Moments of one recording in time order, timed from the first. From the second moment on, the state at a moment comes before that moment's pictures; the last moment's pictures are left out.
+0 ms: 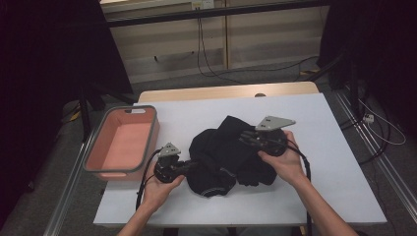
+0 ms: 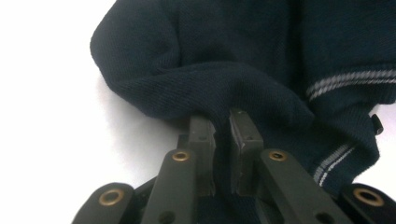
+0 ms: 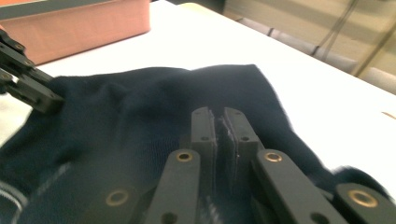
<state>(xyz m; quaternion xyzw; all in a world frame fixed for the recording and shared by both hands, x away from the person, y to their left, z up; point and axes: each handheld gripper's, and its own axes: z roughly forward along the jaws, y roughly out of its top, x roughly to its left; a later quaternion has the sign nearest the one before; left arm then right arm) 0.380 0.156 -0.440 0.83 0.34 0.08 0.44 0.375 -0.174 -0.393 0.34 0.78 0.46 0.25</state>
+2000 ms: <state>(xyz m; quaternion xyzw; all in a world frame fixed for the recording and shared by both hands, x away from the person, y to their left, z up) 0.328 0.094 -0.466 0.90 0.17 0.12 0.37 0.344 -0.213 -0.435 0.34 0.81 0.44 0.21</state>
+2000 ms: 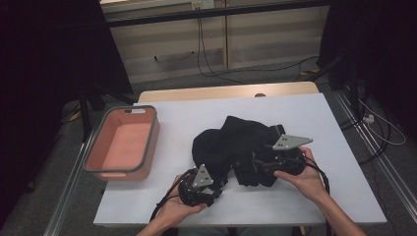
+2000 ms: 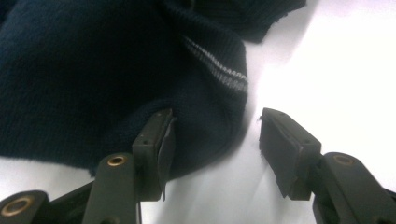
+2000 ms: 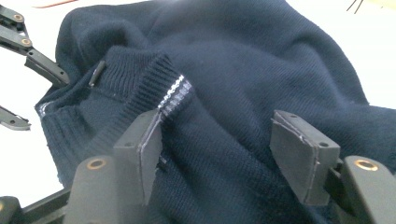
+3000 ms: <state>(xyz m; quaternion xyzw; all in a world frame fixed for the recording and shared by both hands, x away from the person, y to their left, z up) 0.367 0.131 -0.402 0.84 0.25 0.15 0.45 0.342 -0.230 -0.409 0.34 0.78 0.45 0.27</state>
